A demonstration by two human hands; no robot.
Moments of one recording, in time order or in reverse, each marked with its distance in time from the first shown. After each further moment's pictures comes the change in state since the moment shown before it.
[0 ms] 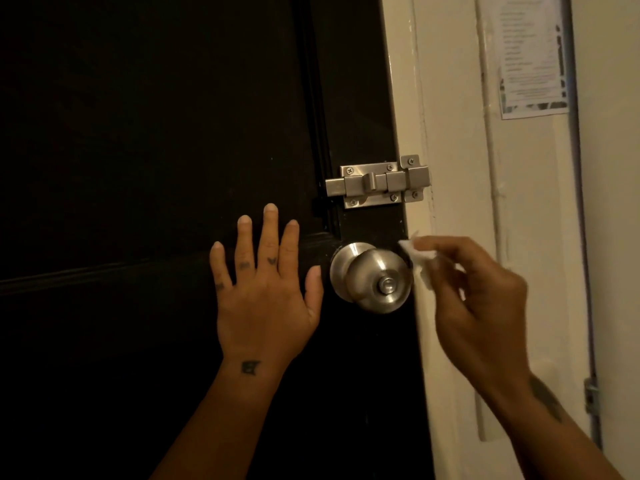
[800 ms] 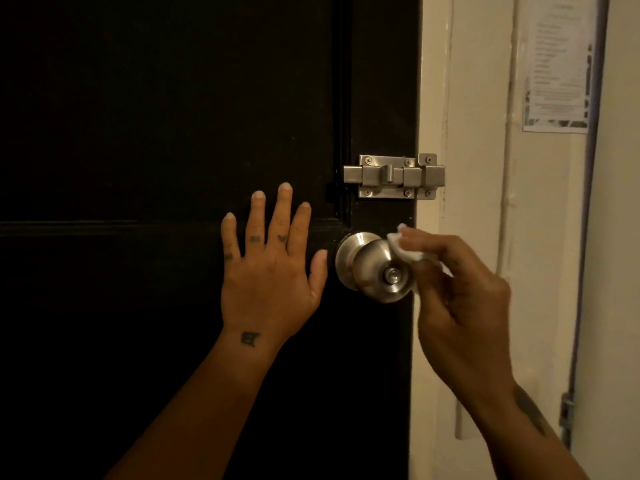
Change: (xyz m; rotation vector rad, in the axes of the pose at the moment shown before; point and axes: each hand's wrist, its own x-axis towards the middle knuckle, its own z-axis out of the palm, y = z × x) left_hand 0.000 -0.001 0.001 0.006 0.019 0.006; right_hand -0.004 -0.019 0.006 0.034 -0.127 0.042
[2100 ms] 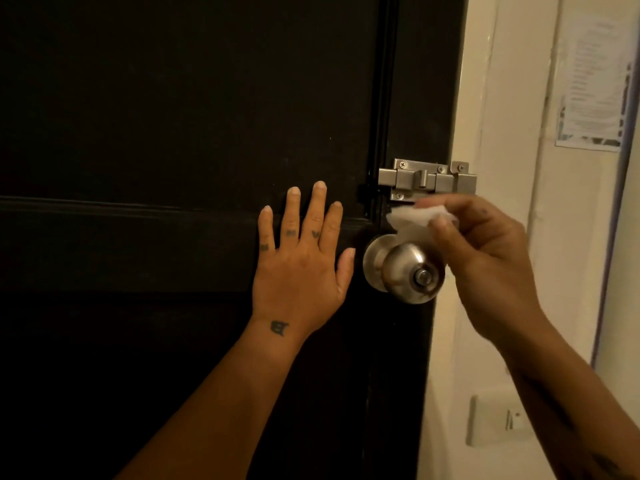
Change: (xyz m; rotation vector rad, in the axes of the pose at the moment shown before) left_hand -0.003 -0.001 0.002 0.017 0.016 0.005; right_hand 0.045 0.004 0.001 0.280 -0.194 0.078
